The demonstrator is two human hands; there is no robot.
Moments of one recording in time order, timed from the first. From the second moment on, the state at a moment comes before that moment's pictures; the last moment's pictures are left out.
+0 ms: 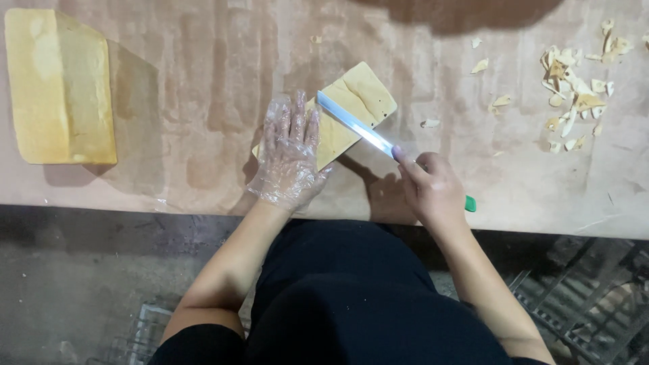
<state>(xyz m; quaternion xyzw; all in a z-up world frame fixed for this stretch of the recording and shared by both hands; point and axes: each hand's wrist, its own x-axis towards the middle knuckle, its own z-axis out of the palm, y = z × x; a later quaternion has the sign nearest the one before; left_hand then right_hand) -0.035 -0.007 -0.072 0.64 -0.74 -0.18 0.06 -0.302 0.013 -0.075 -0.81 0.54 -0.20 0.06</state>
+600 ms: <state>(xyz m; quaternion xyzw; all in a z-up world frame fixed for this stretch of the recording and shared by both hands) -0.036 -0.009 -0.067 0.64 -0.75 -0.17 0.04 -0.341 0.010 -0.121 -0.80 0.56 -0.21 0.04</state>
